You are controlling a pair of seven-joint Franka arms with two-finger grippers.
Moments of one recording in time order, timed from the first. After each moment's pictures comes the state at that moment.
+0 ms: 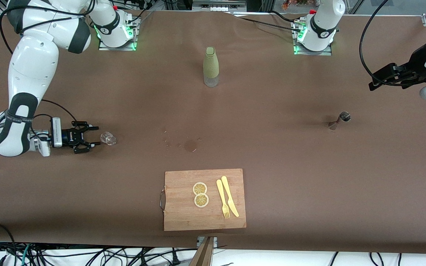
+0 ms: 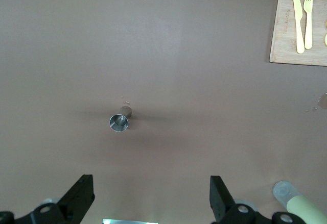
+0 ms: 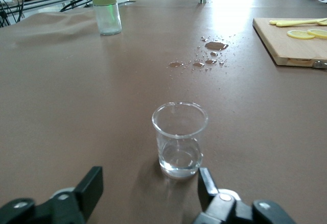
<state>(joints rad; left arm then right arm) 0.05 0.07 -0.11 -1.42 -0.06 1.41 -0.19 0.24 1.10 -0.81 -1.49 1.33 1.21 -2.71</state>
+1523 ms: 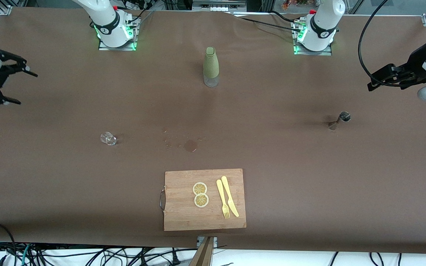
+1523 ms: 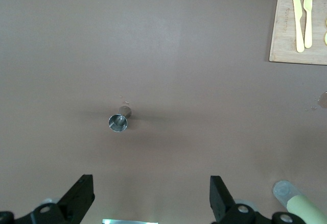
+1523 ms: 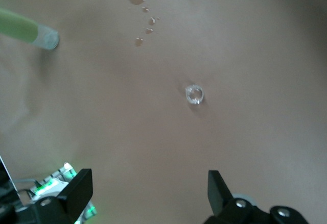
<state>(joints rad) 0.05 0.08 -0.11 -1.42 -0.06 1.41 -0.19 0.27 0.04 -0.39 -1.53 0.21 1.43 -1.01</state>
